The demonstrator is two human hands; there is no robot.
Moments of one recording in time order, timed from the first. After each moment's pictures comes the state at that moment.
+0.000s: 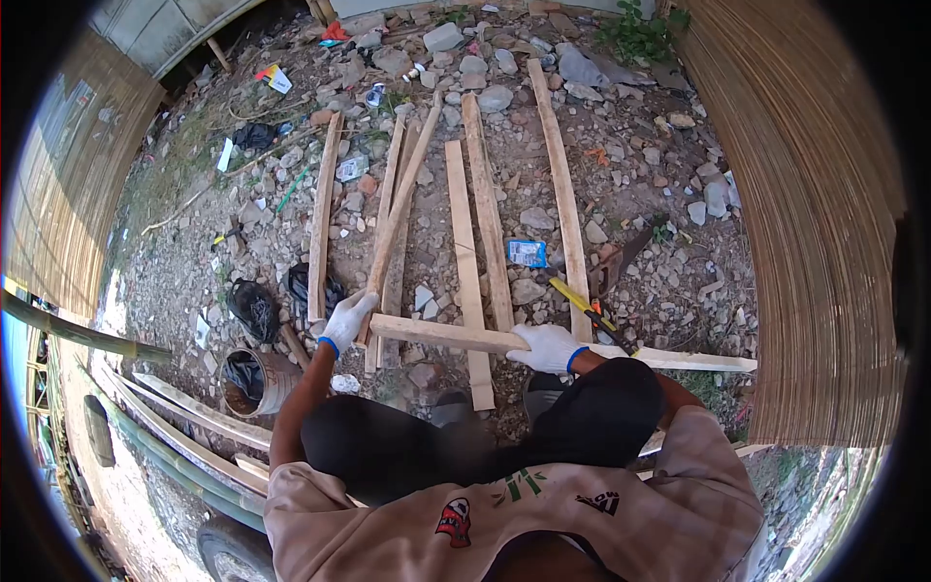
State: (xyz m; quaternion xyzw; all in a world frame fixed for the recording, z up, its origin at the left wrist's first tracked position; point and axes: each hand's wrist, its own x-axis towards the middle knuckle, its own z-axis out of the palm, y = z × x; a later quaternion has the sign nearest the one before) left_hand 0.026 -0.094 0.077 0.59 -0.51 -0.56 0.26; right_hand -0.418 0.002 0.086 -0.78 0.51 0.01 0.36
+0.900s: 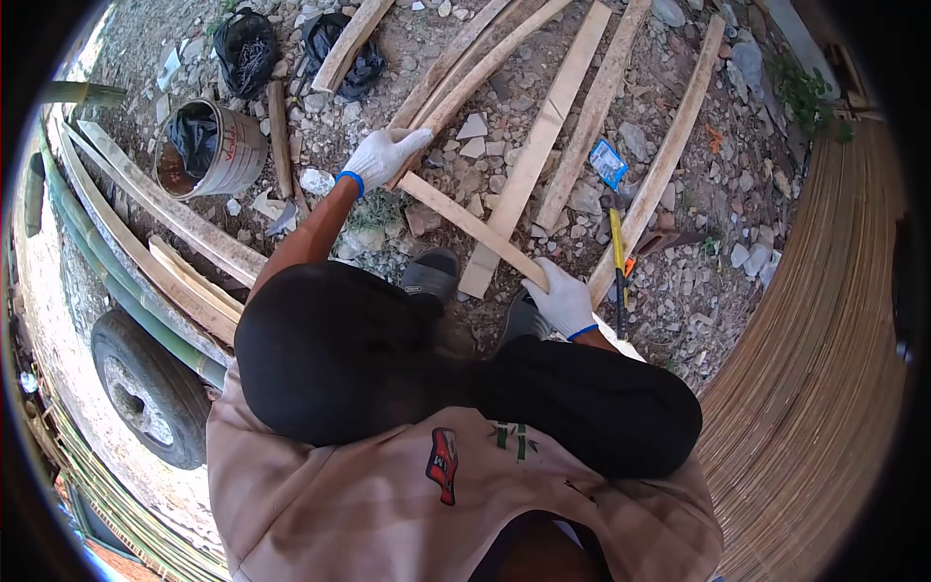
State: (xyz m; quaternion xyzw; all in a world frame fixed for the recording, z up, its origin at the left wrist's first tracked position) left_hand 0.010 -0.044 0.030 0.72 -0.45 -0.50 0.18; right_hand -0.408 0.048 0.017 -0.81 0.50 -0.05 0.30
